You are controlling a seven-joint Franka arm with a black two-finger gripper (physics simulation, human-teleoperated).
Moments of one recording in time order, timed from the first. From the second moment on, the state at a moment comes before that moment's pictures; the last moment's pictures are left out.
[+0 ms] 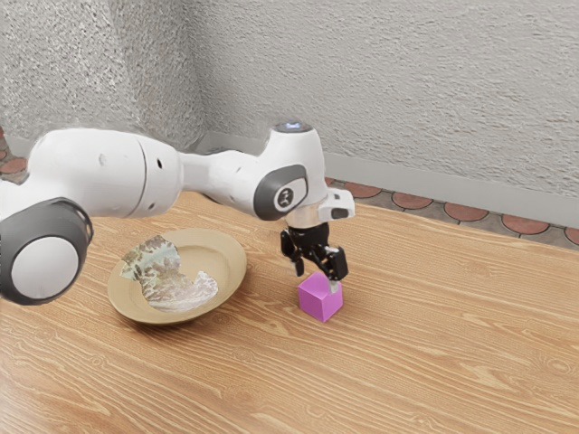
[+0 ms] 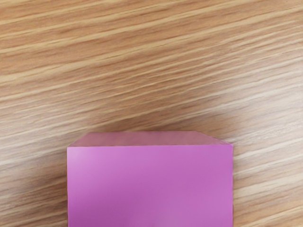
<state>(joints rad) -0.19 0.61 -0.09 -1.53 -0.03 2.11 0.01</state>
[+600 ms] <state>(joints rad) -0.19 0.66 -0.09 -1.56 -0.02 2.19 0.00</state>
